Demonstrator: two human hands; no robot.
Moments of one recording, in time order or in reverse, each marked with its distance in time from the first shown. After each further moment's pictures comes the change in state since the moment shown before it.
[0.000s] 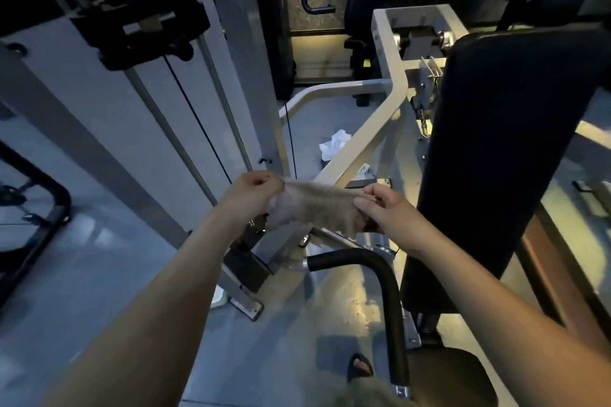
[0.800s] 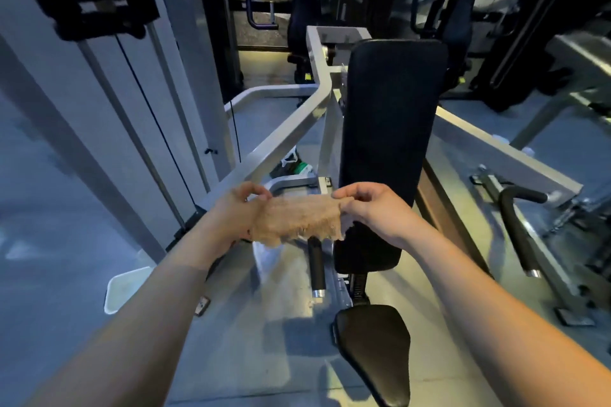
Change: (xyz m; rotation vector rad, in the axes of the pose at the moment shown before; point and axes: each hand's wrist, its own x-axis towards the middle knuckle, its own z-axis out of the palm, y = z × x) left_hand -0.179 0.002 0.087 -0.117 -0.113 -0.041; right_hand -0.199 -0.004 -0.052 -0.073 0.079 0.017
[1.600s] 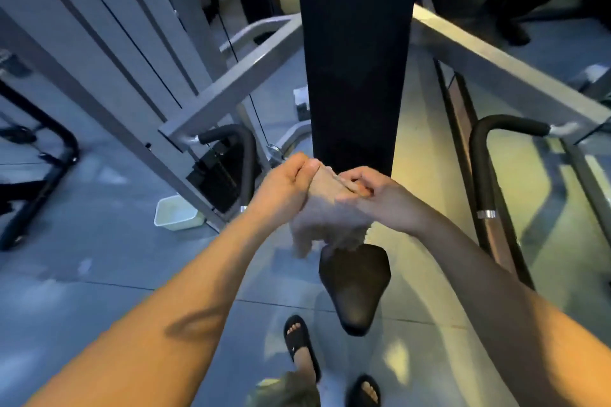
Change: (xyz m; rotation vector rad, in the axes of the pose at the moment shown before) left_hand -0.077 0.013 0.307 0.430 0.167 0.195; right_hand -0.092 0.161 -0.187 -0.216 -0.298 -0.070
